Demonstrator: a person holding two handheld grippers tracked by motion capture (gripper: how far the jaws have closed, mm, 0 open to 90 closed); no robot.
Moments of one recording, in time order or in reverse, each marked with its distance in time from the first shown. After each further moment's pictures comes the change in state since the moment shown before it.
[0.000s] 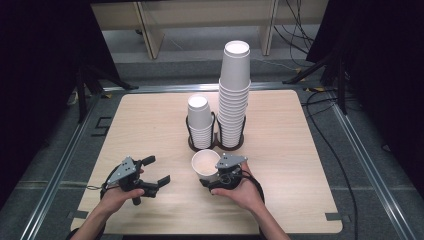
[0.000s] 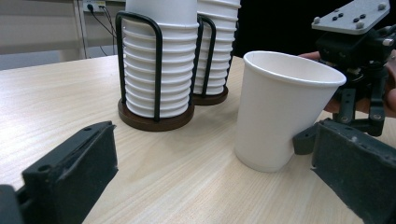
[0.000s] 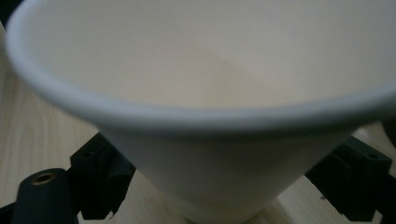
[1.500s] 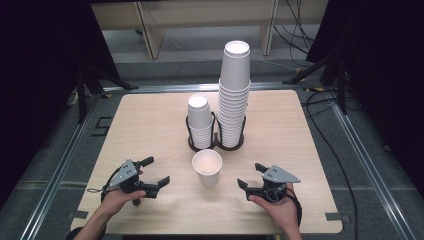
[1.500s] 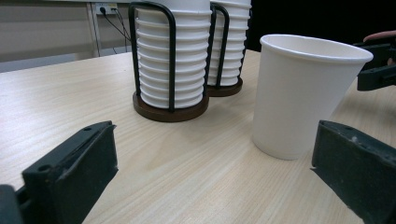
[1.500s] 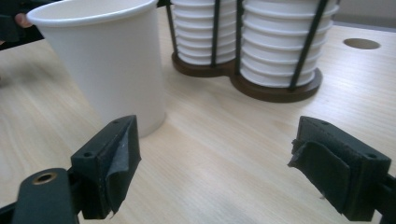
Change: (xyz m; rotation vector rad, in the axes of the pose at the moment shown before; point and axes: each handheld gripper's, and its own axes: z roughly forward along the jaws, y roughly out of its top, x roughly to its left) left arm 0.004 -0.013 0.001 0.007 0.048 0.048; right arm -0.012 -0.058 -0.100 -0.199 -0.257 0.150
